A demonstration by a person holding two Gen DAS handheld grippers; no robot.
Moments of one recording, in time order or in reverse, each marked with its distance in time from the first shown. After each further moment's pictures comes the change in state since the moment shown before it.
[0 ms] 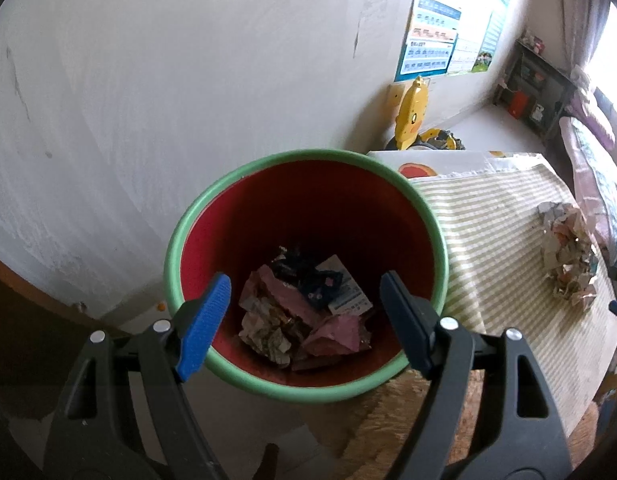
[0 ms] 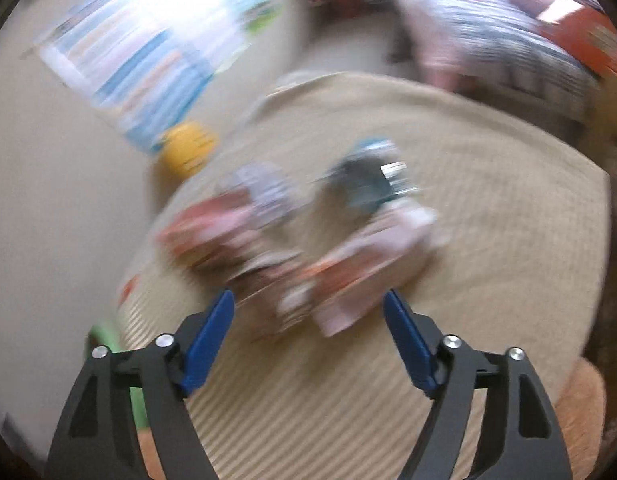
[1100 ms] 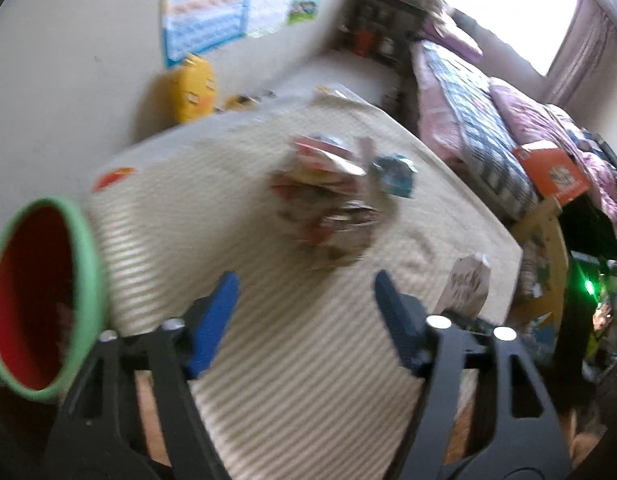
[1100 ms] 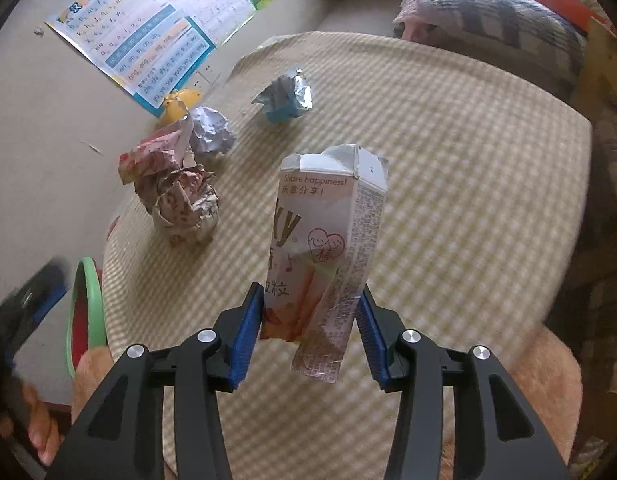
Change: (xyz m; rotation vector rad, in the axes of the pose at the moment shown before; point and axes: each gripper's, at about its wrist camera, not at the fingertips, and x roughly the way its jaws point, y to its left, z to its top) left arm -0.016 -0.263 -0.022 0.330 0.121 -0.445; right arm -0.023 -0.074 -0.064 -0.101 0.096 0.097
